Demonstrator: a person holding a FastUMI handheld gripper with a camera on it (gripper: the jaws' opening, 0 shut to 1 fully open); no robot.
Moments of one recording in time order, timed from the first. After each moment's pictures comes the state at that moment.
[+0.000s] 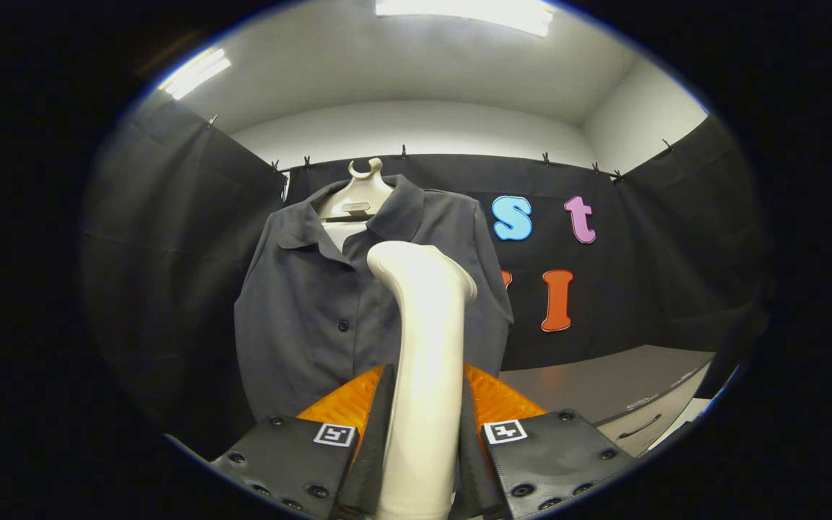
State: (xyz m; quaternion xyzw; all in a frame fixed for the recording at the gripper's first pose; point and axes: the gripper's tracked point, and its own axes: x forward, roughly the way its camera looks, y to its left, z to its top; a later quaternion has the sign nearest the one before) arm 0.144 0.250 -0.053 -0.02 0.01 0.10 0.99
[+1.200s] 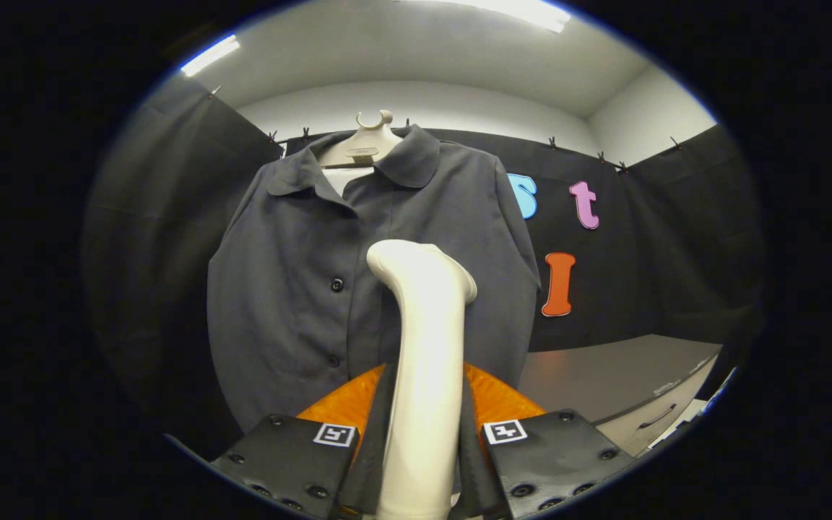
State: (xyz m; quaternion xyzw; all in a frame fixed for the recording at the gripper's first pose) arm 0.174 0.261 -0.121 -0.05 0.05 0.08 0.99
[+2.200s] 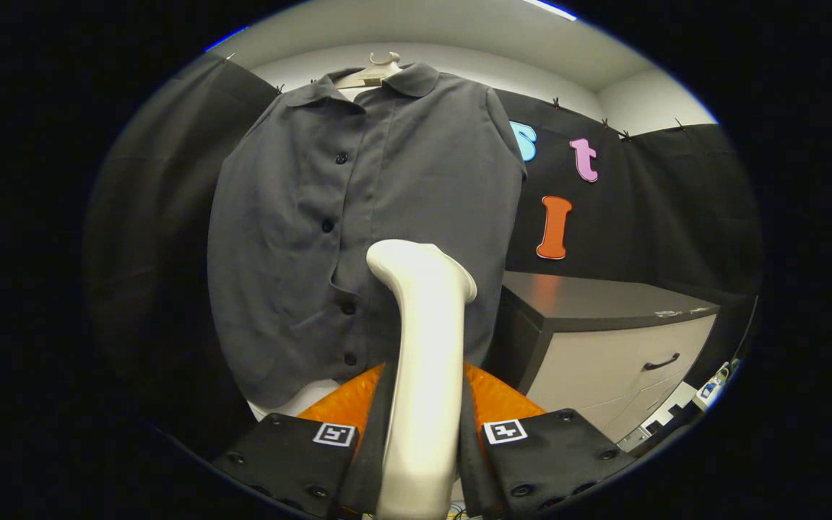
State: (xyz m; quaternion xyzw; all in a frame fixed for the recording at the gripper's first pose) arm 0.107 0.224 -0.245 -0.08 0.17 0.07 0.98
